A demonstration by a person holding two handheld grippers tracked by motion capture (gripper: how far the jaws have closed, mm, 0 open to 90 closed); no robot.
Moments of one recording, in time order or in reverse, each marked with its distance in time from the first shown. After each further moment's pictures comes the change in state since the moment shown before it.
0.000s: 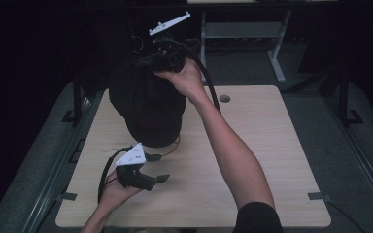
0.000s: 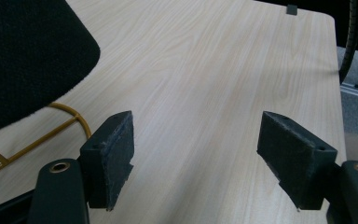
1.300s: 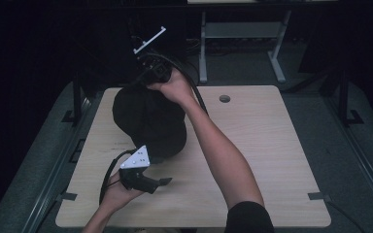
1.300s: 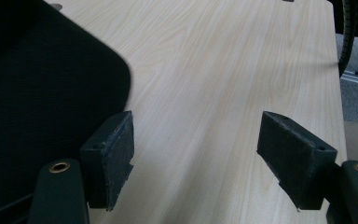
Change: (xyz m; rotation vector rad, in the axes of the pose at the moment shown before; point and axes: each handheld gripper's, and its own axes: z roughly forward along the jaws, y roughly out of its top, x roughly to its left) left arm -0.004 -0.001 0.005 0.023 -0.019 0.032; right arm -0.006 -0.016 0.056 0.253 -0.024 0.019
